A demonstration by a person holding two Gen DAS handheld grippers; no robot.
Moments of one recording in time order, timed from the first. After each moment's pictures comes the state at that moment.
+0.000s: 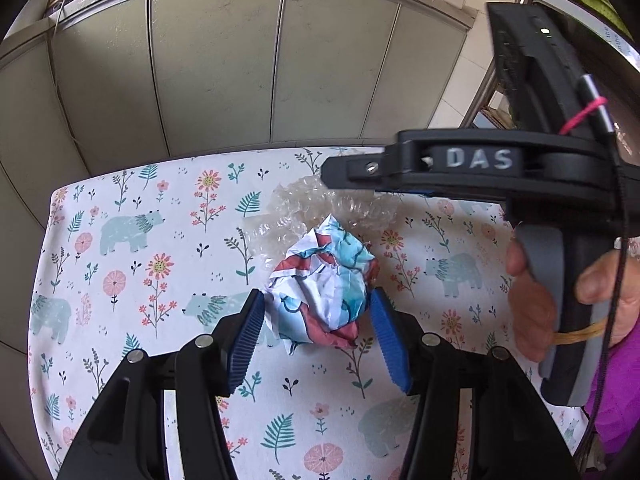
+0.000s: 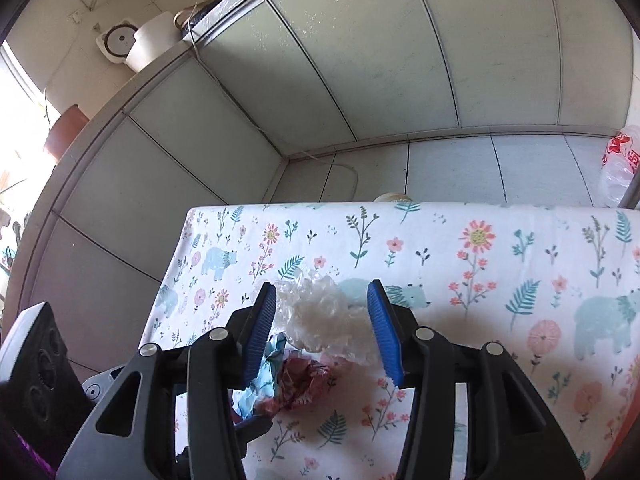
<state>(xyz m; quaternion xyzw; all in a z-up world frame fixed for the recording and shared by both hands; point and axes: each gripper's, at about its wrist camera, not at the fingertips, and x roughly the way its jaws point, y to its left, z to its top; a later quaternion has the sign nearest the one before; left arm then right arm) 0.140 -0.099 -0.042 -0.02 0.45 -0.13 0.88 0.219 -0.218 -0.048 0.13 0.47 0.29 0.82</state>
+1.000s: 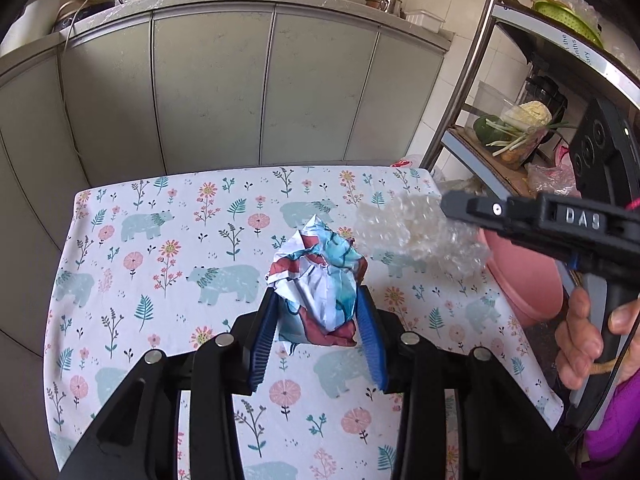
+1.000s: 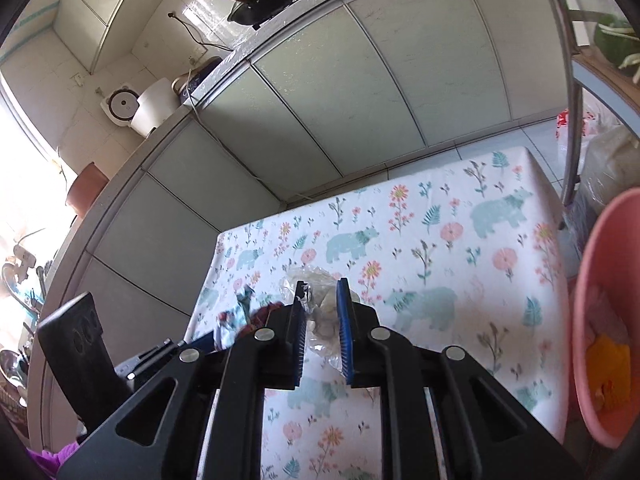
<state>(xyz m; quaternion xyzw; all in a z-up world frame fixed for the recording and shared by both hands) 0.068 -0.099 -0.003 -0.03 0.41 -0.14 0.90 0.100 -0.305 -0.006 0.22 0.41 0.23 0.85</state>
